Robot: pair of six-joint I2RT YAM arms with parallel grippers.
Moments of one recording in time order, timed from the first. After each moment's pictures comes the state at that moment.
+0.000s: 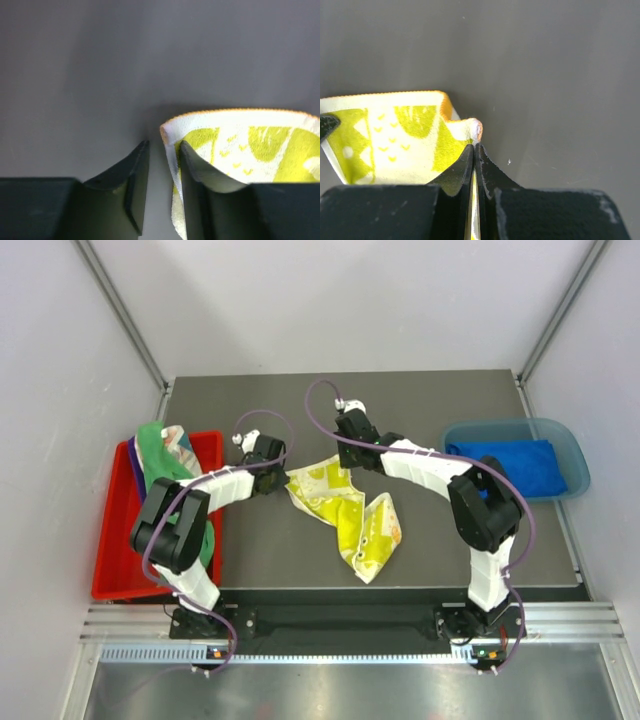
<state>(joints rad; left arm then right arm) -0.39 1.70 0.92 -0.13 -0.23 -0.82 0.68 1.93 1.41 -0.27 0.21 0.35</state>
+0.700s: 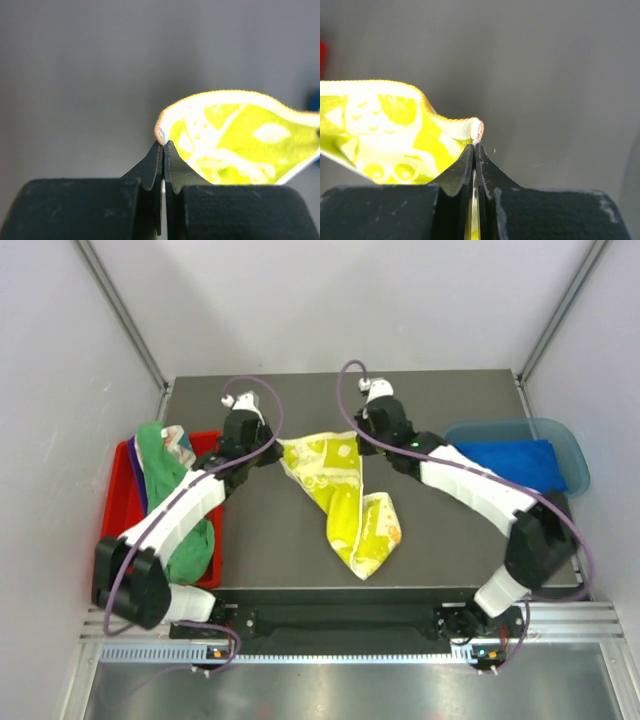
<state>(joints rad) -0.37 1.39 1.02 -0.23 -0.08 -0.59 0.67 1.64 1.30 -0.26 0.23 0.30</state>
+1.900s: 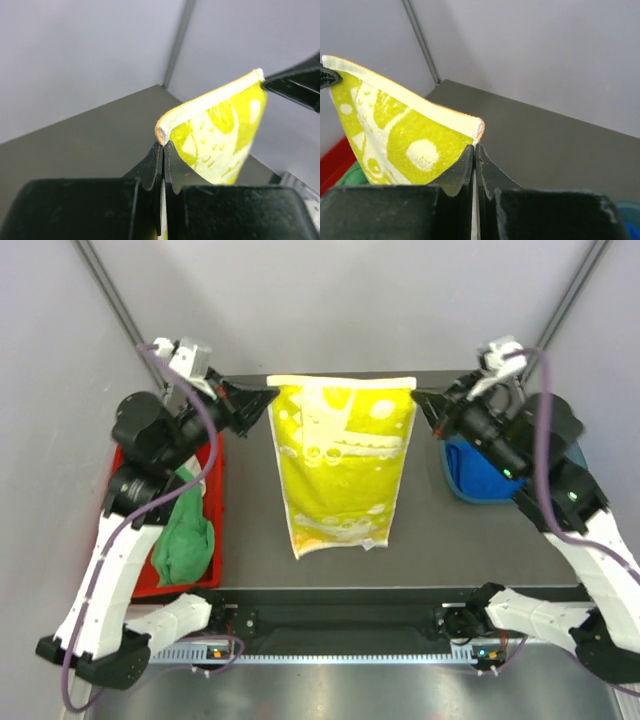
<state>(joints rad) -0.38 1.01 1.46 -0.27 0.44 -0.31 0.66 0.99 1.50 -0.42 0.06 0.14</state>
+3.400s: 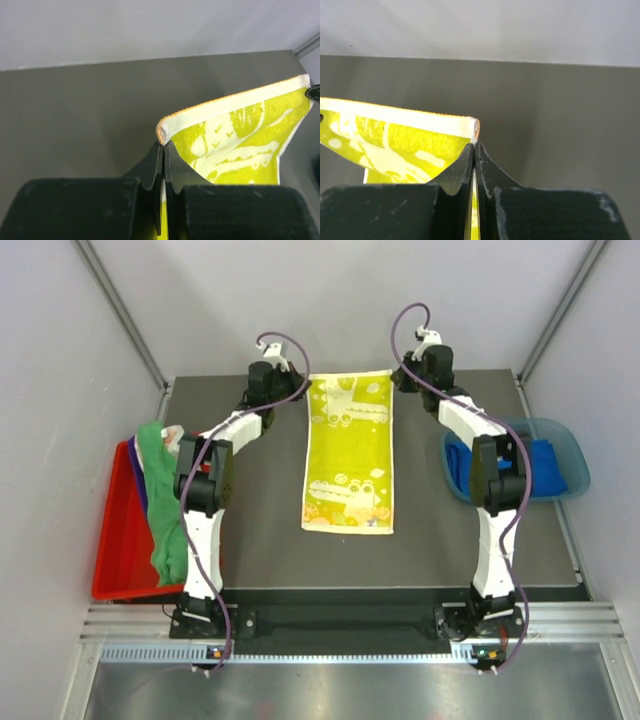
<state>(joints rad) -0.23 2.25 1.72 0.36 0.32 -0.39 0.19 2.17 1.76 0.09 -0.21 0.27</state>
